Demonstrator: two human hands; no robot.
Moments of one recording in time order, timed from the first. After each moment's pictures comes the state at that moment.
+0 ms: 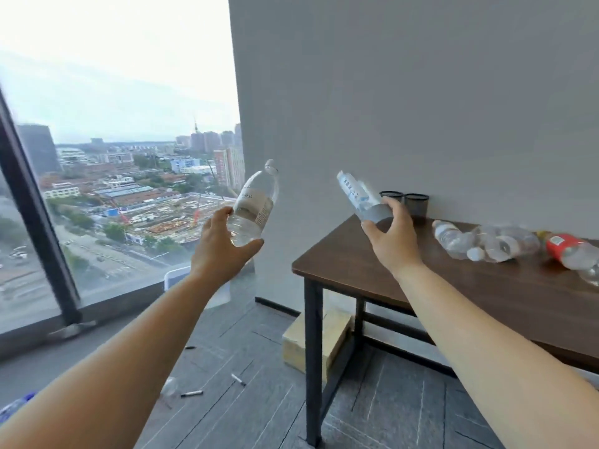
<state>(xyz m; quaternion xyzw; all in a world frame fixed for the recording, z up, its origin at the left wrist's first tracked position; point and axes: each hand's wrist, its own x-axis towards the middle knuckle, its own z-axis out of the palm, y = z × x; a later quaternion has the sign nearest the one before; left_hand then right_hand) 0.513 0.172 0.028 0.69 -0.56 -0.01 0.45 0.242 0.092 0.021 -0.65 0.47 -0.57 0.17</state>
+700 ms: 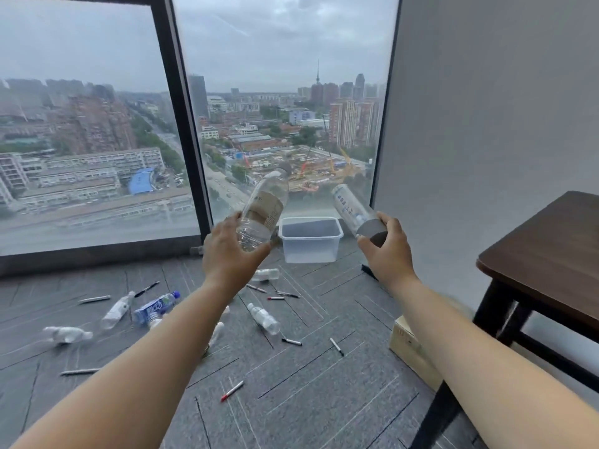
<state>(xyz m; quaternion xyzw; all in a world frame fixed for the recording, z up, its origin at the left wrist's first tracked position) 0.752 0.179 -0.094 0.82 -0.38 0.07 0.42 0.555 0.015 -0.107 -0.73 0.39 -0.43 0.35</state>
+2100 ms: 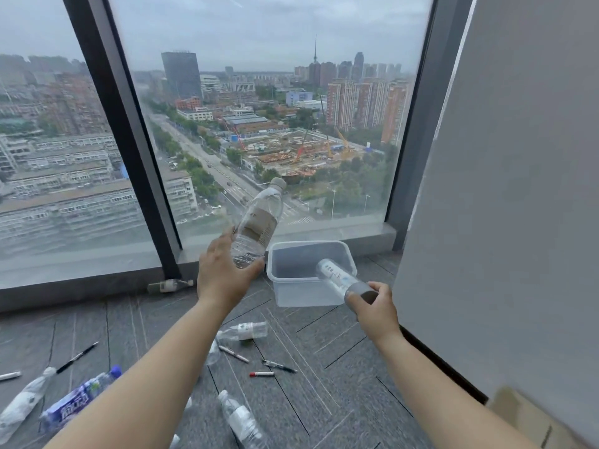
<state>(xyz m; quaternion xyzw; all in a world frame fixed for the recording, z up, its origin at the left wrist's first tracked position) 1.031 -0.203 -0.155 0.84 -0.37 0.03 0.40 0.815 -0.344 -0.235 -0.62 0.48 -0.33 0.52</state>
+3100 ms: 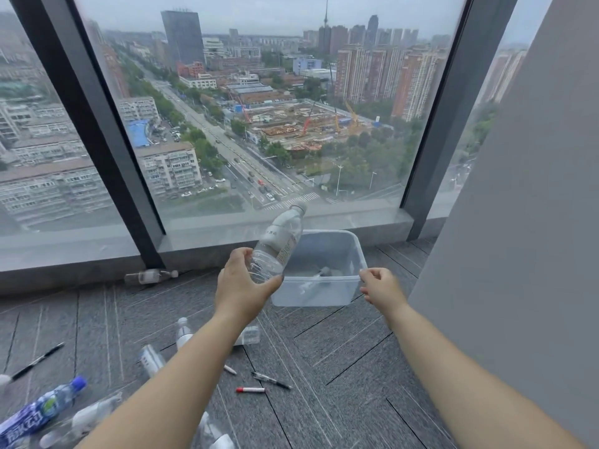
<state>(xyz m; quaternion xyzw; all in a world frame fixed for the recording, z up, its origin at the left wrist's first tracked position) 1.084 -0.340 -0.262 0.84 -0.31 -0.10 0.43 0.904 -0.516 -0.299 -0.63 0.51 -0.24 0.54</state>
